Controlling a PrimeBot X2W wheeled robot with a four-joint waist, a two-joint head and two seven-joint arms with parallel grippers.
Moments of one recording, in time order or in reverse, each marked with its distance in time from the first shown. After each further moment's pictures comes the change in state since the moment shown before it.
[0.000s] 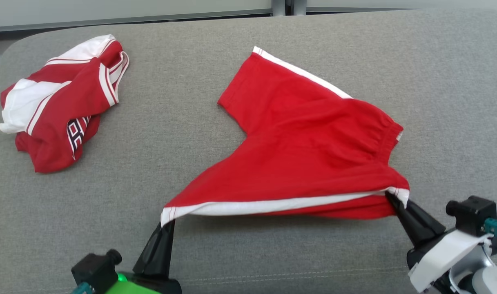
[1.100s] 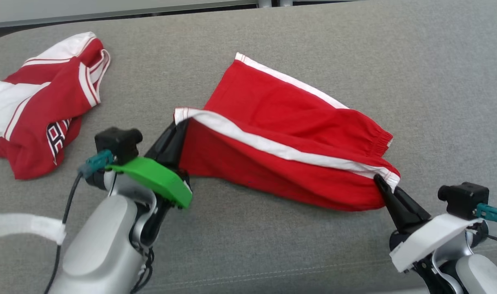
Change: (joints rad) left arm -0.495 -0.066 -0.054 0.304 0.049 -0.072 0.158; right arm 0.009 0.160 -0.095 -0.039 0.018 -0.001 0.103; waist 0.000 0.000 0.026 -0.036
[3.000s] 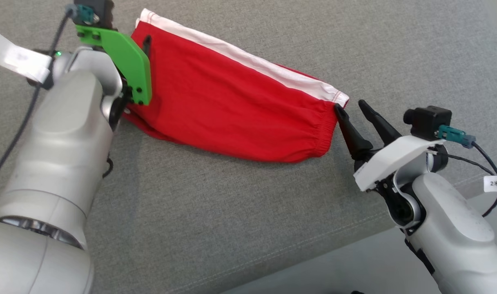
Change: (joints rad) left arm -0.773 -0.089 -0.199 0.936 0.027 -0.026 0.187; right arm -0.509 0.113 0.177 0.451 0.109 0.000 -0.137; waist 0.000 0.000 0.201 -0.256
